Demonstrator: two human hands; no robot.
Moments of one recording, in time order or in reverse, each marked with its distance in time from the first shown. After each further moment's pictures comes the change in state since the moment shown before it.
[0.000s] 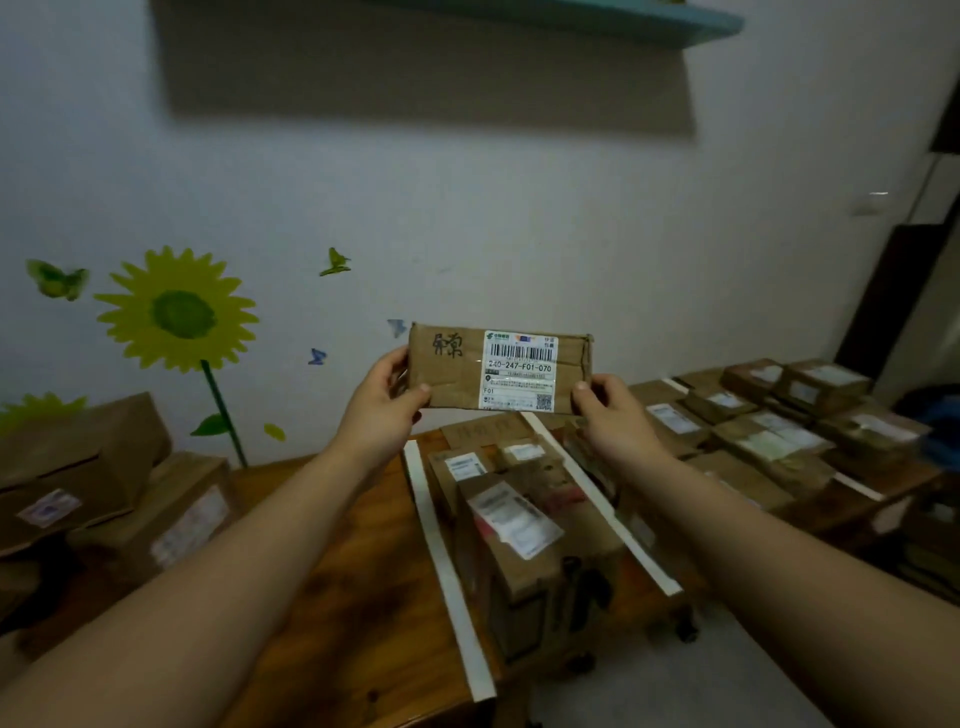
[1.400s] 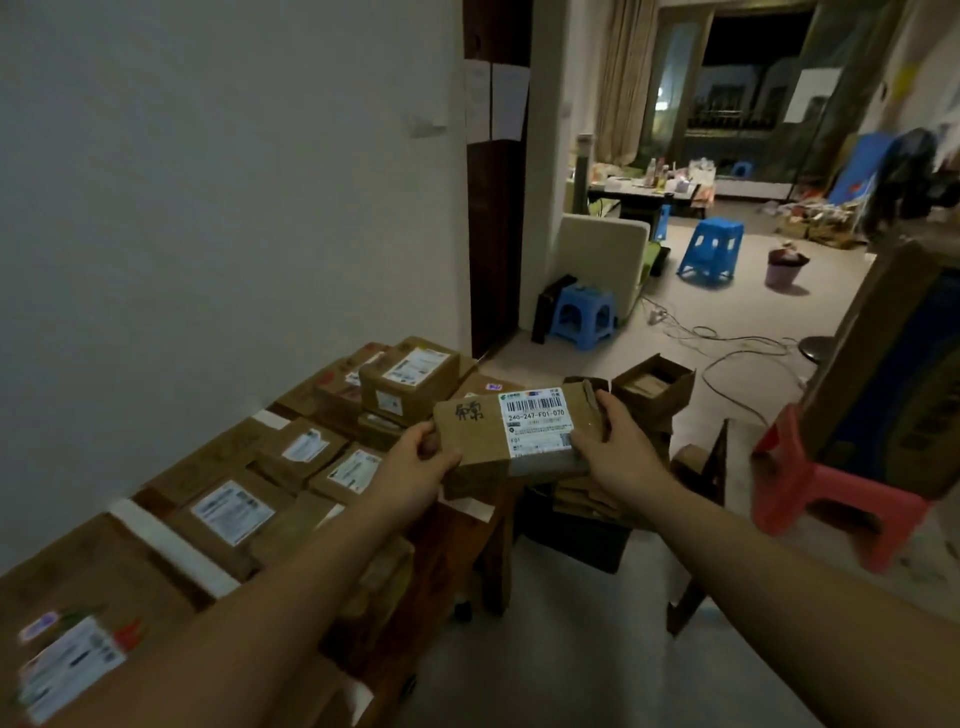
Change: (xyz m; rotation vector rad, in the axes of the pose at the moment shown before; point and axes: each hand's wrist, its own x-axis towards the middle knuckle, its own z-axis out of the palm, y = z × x) left_hand 0.148 -0.067 0.793 0.194 -0.822 -0.249; right_hand 0.229 0.358 -0.583 -0.201 0.455 0.458
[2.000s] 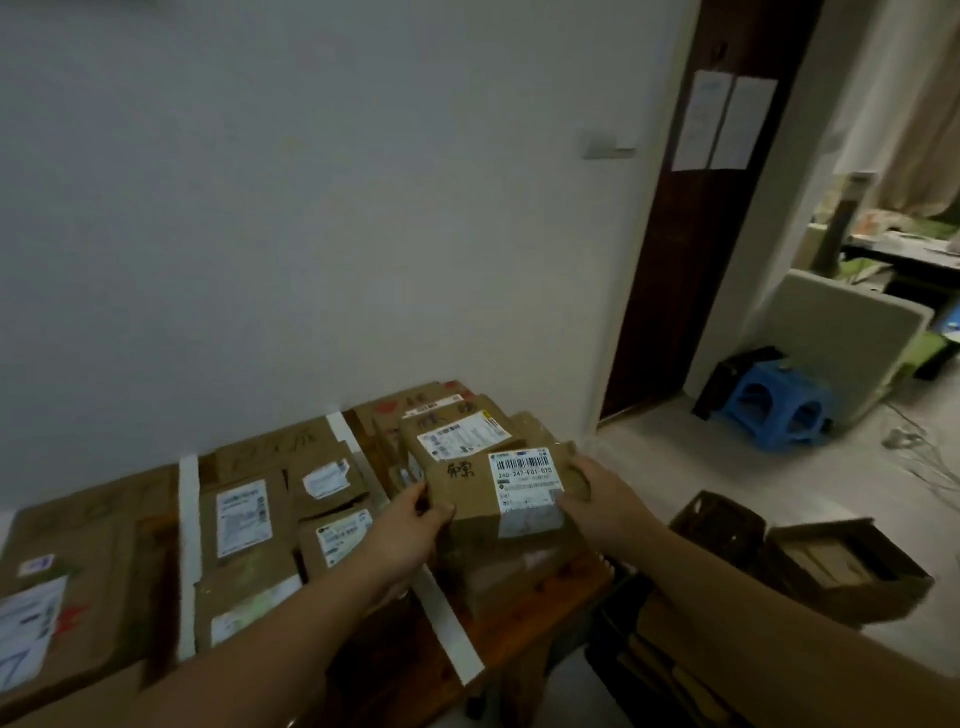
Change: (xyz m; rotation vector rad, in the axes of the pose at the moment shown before) left_hand 0.158 0.010 0.047 -0.120 0.395 -0.281; right_hand 0.268 0.005 0.032 -0.362 -0.575 -0.313
